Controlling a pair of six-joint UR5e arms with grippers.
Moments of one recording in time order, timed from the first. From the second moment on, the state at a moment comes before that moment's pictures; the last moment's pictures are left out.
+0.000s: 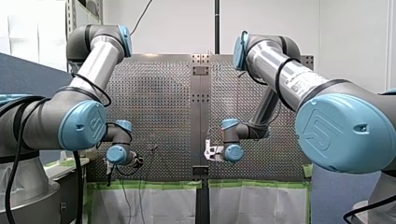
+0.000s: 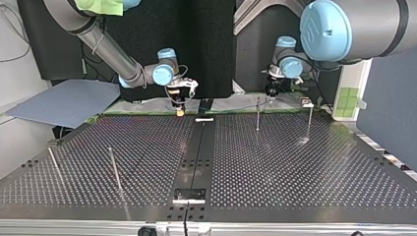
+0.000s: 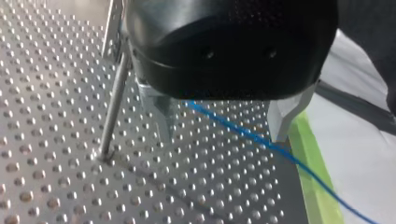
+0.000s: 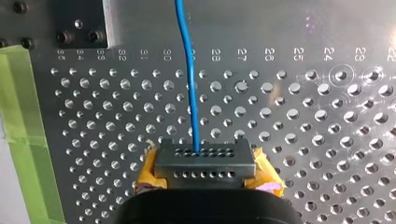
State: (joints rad) left arm 0.05 -2.34 -2.04 -2.24 -1.42 -1.61; right arm 2.15 -0.55 1.38 -0.60 1.62 1.63
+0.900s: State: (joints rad) left arm 0.03 -2.18 -2.23 -2.05 -1.36 -1.70; right arm 2.15 -0.55 1.38 -0.60 1.62 1.63
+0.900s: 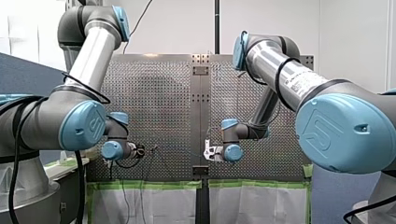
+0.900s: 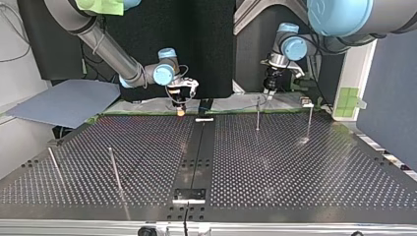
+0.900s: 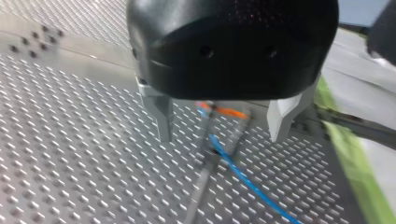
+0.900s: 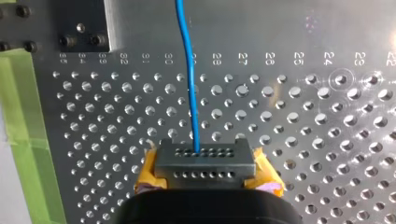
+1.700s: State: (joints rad) left arm -0.03 -2.15 -2.25 -2.07 -1.52 -1.76; right arm 2.16 -0.55 1.38 -0.60 1.63 1.63
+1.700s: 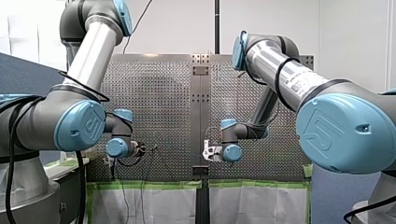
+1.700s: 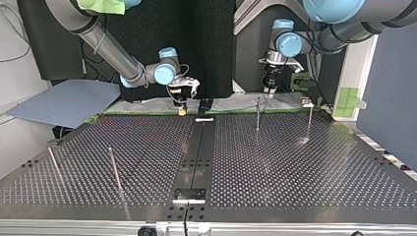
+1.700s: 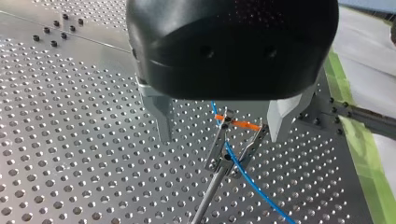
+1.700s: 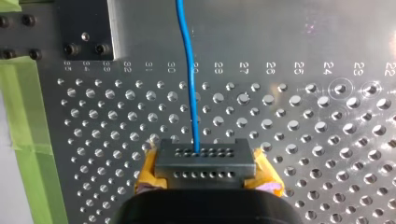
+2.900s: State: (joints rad) left arm -0.11 -2.26 -2.20 -2.02 -1.62 -1.64; right arm 2.16 -0.55 1.38 -0.61 1.63 1.63
